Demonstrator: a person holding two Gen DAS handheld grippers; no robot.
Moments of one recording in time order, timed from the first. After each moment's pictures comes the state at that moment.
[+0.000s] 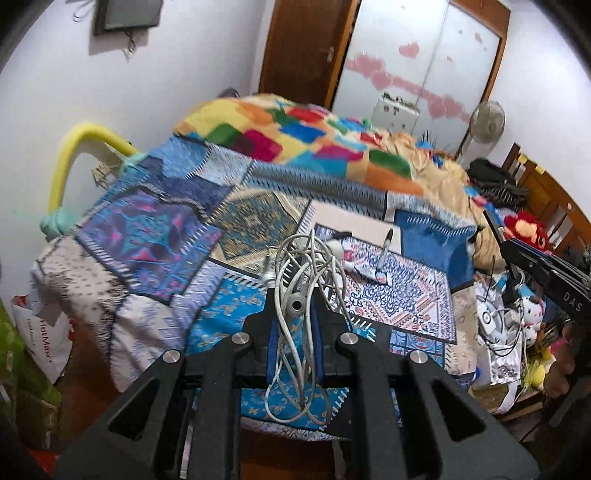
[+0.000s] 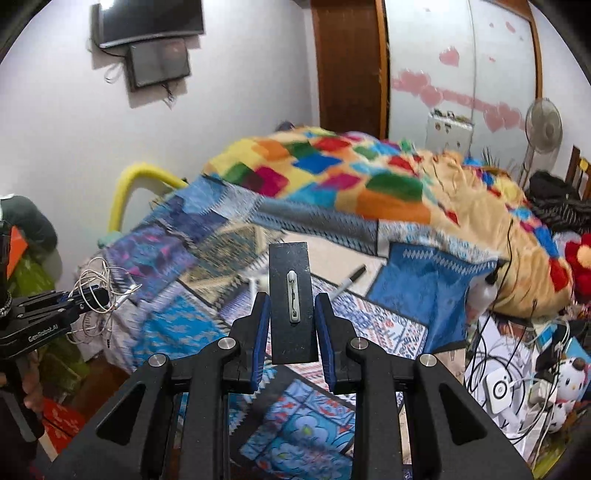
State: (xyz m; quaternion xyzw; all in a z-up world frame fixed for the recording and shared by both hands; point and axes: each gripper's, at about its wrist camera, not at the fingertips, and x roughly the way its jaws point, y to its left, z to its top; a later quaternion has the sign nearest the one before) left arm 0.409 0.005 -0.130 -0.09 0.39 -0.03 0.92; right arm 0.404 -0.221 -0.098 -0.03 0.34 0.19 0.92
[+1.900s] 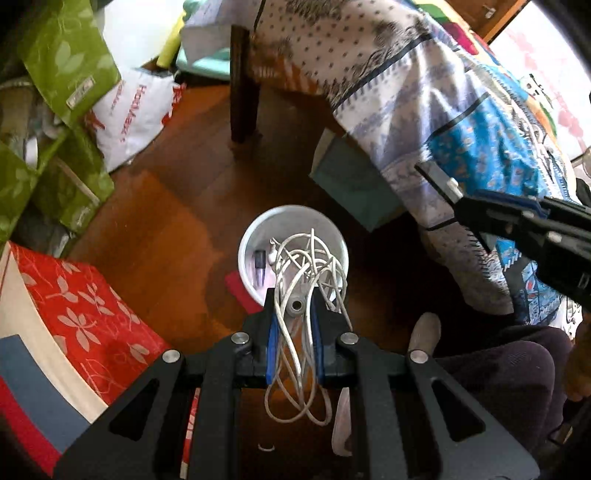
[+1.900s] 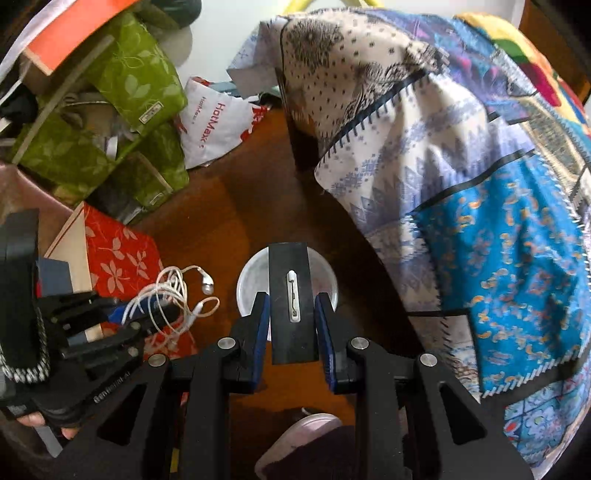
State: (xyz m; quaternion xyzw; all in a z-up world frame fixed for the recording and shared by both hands) left arm 0.177 0.218 -0.354 -0.24 0.58 0.14 0.77; right arm 0.261 0.107 -0.294 -0.21 0.56 0.40 0.69
